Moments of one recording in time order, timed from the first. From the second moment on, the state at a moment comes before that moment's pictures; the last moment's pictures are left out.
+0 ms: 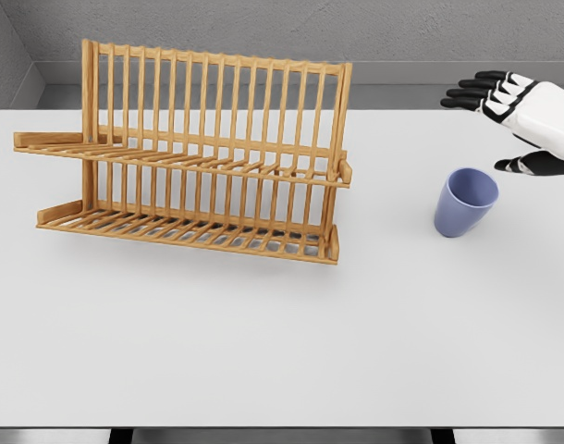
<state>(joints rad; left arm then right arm) 0.03 0.00 -0.28 -0.12 0.13 -0.04 -0.19 -0.45 -1.07 0.41 -1.62 0.28 -0.61 0.11</state>
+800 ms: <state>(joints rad) 0.03 0.00 -0.28 -0.12 0.13 -0.04 -0.19 -0.59 -1.04 0.45 -1.52 0.27 -0.61 0.61</state>
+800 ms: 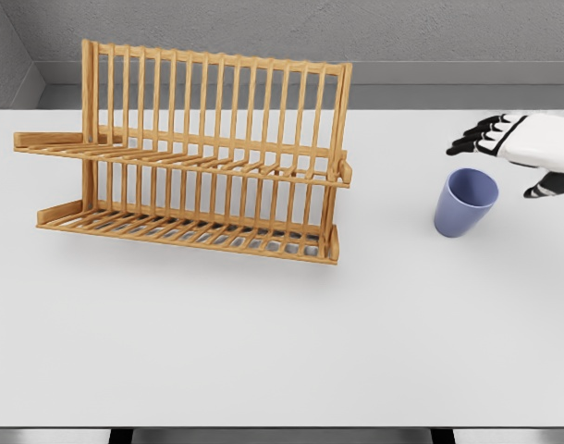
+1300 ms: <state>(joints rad) 0.03 0.00 -0.28 -0.12 0.13 -0.04 -0.19 -0.64 -0.97 0.56 -1.42 0.28 -0.61 0.61</state>
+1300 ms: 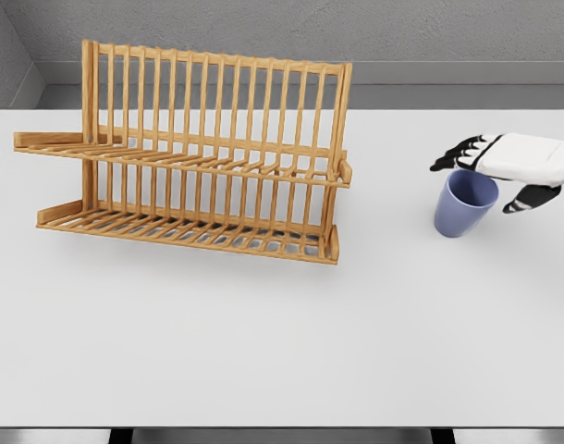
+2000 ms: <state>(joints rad) 0.03 0.00 -0.28 -0.12 0.13 -0.04 -0.19 -0.70 -0.91 0.64 -1.29 0.28 -0.61 0.61</state>
